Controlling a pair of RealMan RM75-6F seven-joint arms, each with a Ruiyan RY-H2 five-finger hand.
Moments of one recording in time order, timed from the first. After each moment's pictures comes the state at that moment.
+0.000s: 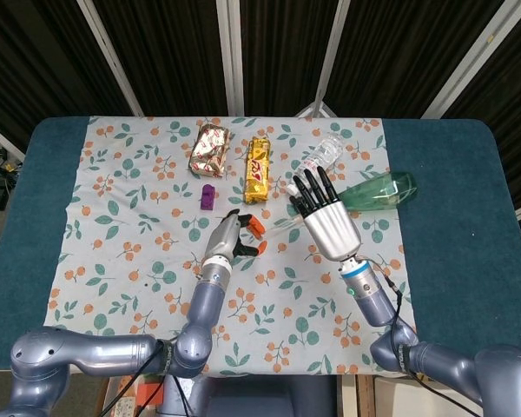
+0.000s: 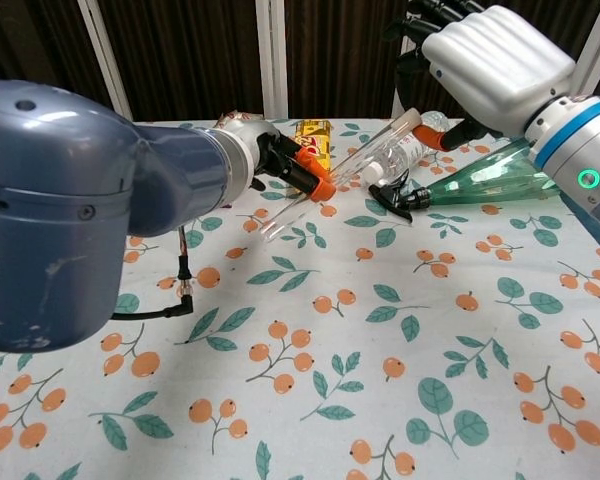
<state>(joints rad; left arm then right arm) -1.04 -1.94 -0.63 -1.54 0.29 1.21 0.43 0.73 -1.73 0.21 -1.11 -1.55 1.38 -0.43</state>
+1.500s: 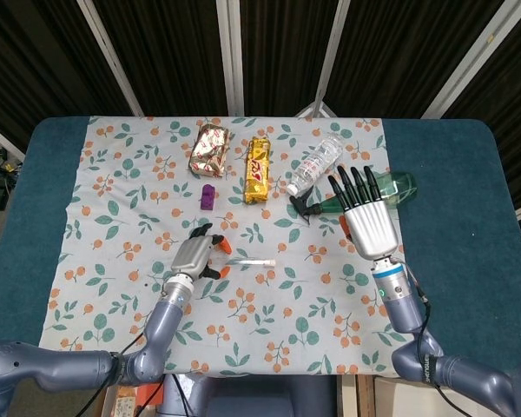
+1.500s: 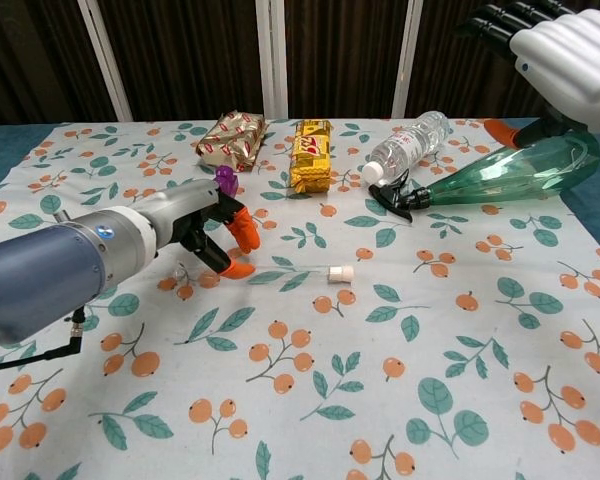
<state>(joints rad) -0.84 -1.79 -0.27 -1.55 0.63 1.10 0.41 0.62 -1.61 0.23 -1.24 -1.45 1.37 -0.43</state>
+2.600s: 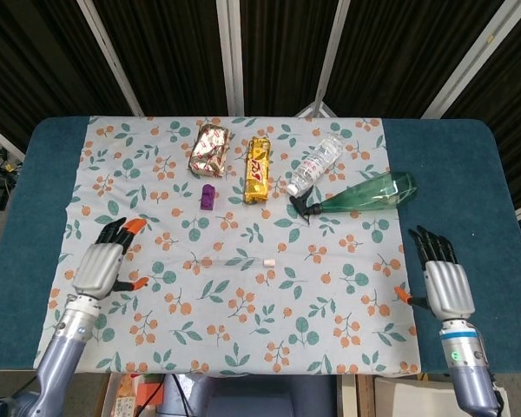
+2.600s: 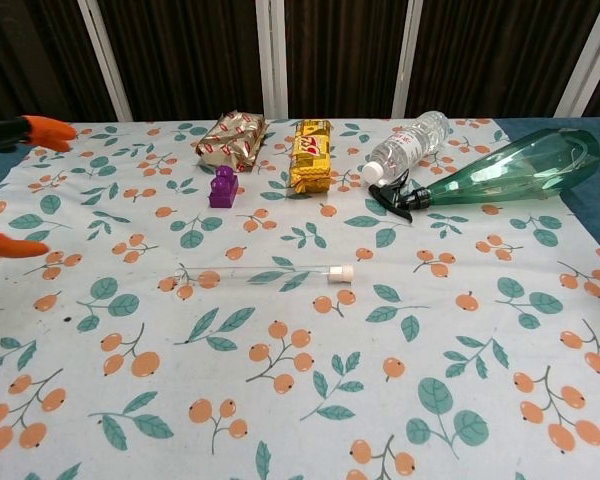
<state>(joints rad) -0.47 -1.33 0.00 -1.82 1.21 1.37 0.22 0.25 -1.23 0.07 -1.79 -1.28 1.40 -0.17</state>
